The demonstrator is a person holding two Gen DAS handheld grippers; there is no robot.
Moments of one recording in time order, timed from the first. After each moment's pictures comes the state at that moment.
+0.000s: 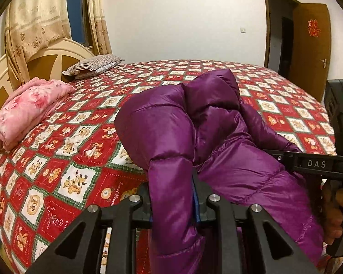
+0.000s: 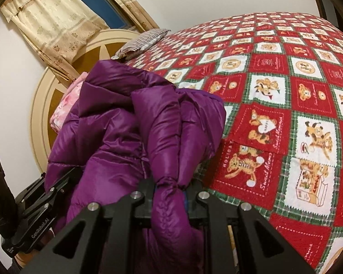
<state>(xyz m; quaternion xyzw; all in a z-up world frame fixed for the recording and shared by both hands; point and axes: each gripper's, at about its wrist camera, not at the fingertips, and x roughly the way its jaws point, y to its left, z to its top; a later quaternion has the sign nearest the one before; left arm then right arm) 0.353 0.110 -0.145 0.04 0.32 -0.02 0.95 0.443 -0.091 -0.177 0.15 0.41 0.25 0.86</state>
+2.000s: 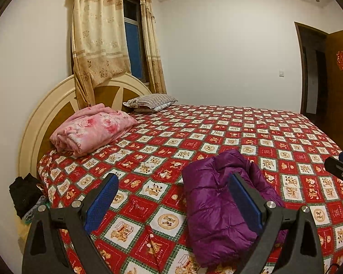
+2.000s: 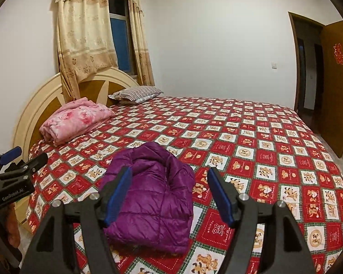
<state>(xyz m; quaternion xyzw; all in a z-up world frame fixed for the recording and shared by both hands) 0.175 0.133 -0.017 0.02 0.19 0.13 0.97 0.251 -0.102 -0.026 0.01 0.21 0.15 0.97</state>
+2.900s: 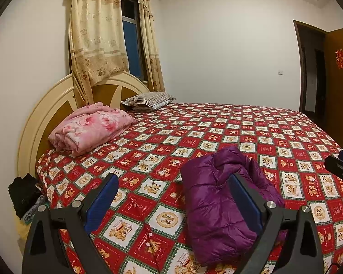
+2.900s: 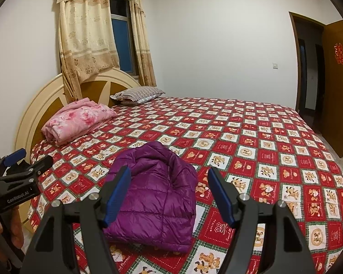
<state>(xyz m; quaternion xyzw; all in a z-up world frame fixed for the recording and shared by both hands) 0.178 0.131 -0.022 0.02 0.19 0.13 0.97 0.245 -0.100 -0.029 0.01 0.21 0.16 0.96</state>
